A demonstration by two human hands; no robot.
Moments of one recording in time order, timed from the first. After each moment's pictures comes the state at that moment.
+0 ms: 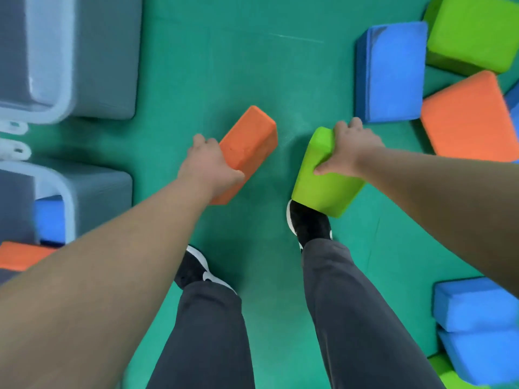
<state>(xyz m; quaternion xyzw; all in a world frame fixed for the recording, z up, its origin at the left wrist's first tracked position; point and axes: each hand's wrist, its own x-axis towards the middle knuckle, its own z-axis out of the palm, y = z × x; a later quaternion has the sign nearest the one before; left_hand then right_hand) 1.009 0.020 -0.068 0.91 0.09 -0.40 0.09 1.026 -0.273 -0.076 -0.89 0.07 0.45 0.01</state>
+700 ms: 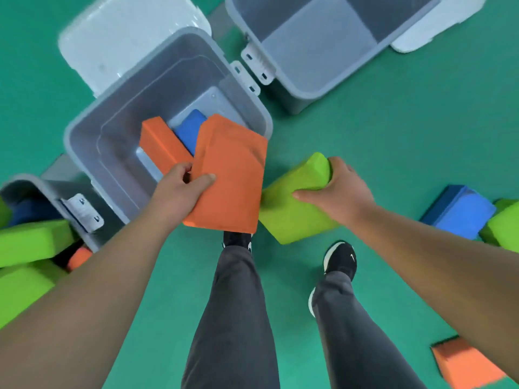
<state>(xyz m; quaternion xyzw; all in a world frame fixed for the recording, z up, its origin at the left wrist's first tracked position) 0.750 0.308 0.127 0.69 0.54 -0.12 0.47 0.954 0.053 0.128 -0.89 -0.12 0.42 0.15</state>
